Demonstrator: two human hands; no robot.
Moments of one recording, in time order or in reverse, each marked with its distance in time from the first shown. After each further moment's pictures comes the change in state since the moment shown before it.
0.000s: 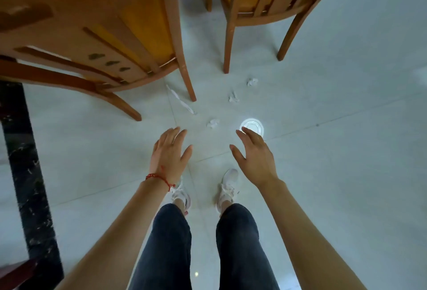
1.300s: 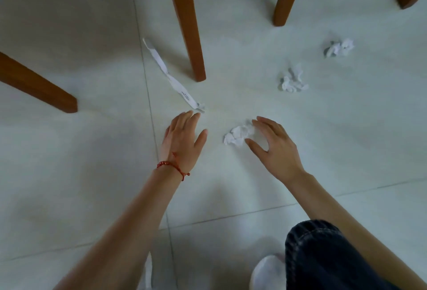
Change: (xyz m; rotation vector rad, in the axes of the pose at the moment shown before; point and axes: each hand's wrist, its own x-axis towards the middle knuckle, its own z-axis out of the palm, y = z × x) left_hand 0.331 -0.202 0.405 -0.124 0.168 -0.066; right_hand 0.335 0.245 0.388 0.008 0.058 -0.190
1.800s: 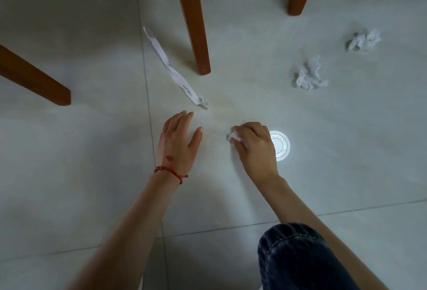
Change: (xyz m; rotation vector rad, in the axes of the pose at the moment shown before) left_hand 0.006 -0.027 0.035 -0.136 0.166 -0.068; right_hand 0.020 -0.006 0.072 0.145 0.174 -0.040
